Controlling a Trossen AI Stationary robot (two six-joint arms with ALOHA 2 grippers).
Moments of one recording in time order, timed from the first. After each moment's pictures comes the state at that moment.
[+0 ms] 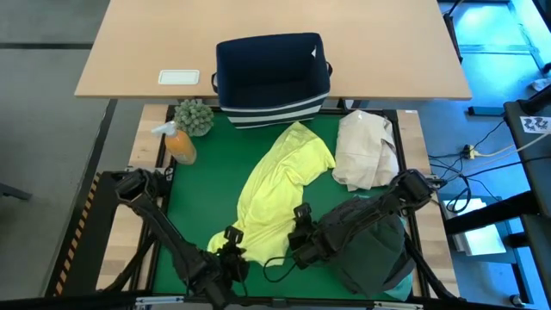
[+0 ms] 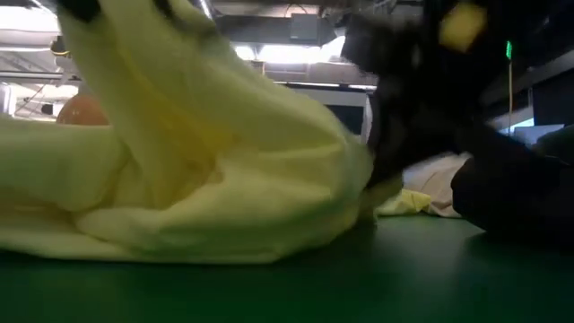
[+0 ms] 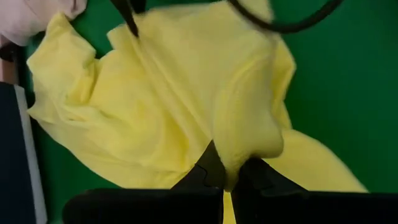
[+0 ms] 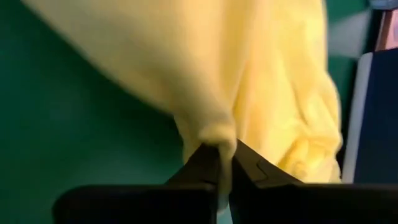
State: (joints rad) left arm -0.80 1.96 1.64 -1.10 -0.64 -0.44; right arm 0.56 2.04 1.37 -0.72 0.70 0.02
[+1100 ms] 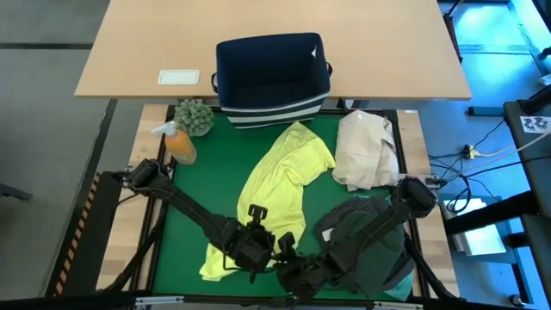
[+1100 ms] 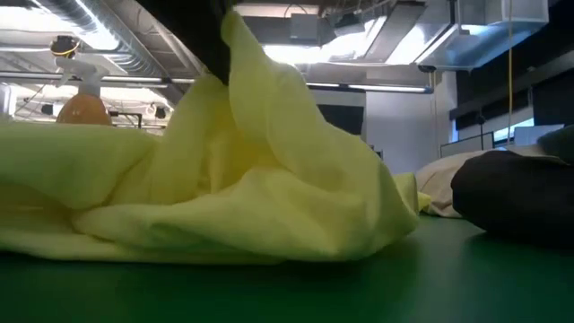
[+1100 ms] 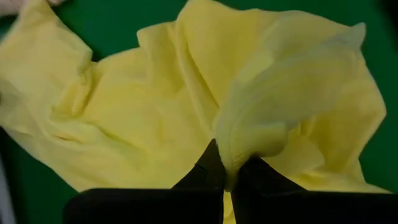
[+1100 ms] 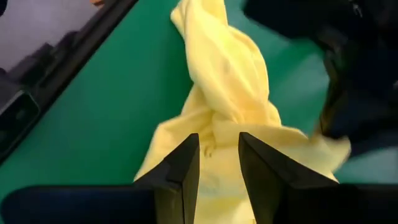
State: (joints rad) left arm -0.54 1.96 1.64 -0.97 -0.47 -0.23; right arm 0.67 2.07 1.63 -0.42 0.55 -0.10
